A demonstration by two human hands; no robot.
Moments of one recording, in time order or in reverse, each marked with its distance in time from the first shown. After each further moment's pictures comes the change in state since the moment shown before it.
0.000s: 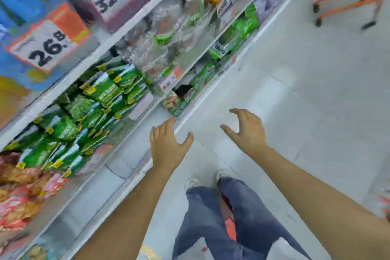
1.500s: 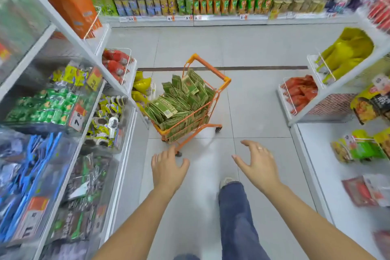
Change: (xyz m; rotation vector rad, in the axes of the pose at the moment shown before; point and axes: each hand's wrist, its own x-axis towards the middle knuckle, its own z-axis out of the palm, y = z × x) left_hand 0.661 0.995 0.435 0.128 -0.285 0.578; right_hand 0.506 0.807 -0.605 0.081 0.467 0.700
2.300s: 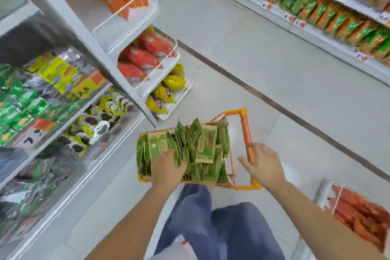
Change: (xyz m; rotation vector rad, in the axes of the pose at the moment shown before) left_hand 0.391 0.057 0.059 -0.156 -0.060 -0.675; right_hand 0.562 -0.051 0.028 -0.407 -0.476 -0.474
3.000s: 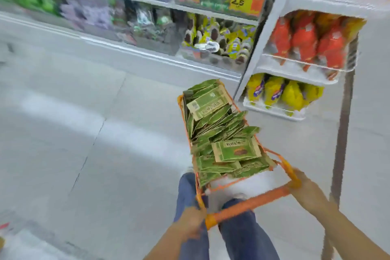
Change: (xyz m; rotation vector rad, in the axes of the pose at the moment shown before) left_hand -0.068 0.188 0.235 -1.040 -0.150 -0.942; right_hand 0.248 0.031 -0.013 -0.389 -0.585 -0.563
